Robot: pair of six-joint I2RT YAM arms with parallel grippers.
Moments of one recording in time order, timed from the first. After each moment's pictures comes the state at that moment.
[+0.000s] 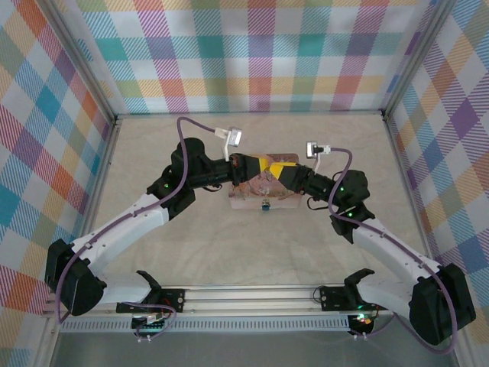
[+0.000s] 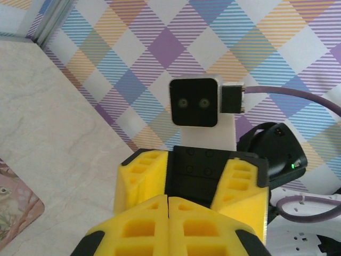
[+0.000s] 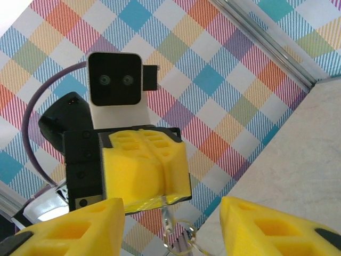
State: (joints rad) left arm -0.70 1.28 1.09 0.12 0.58 -0.71; right arm 0.47 1.06 0.60 0.74 -0.72 1.05
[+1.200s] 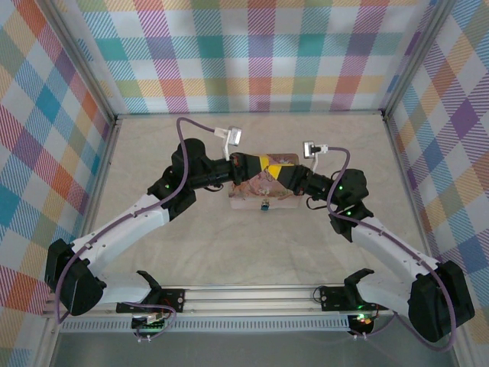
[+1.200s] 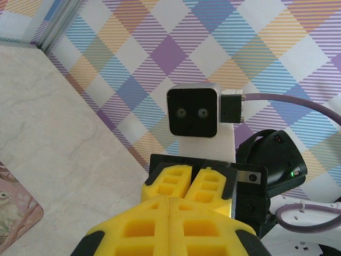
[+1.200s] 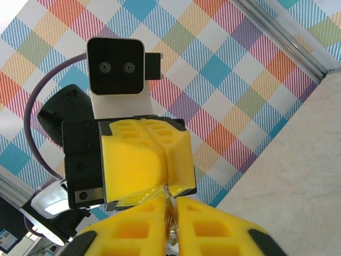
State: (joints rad) left arm -0.71 1.28 1.09 0.13 0.54 -0.73; right arm 0.48 1.08 0.61 0.76 -0.76 1.06
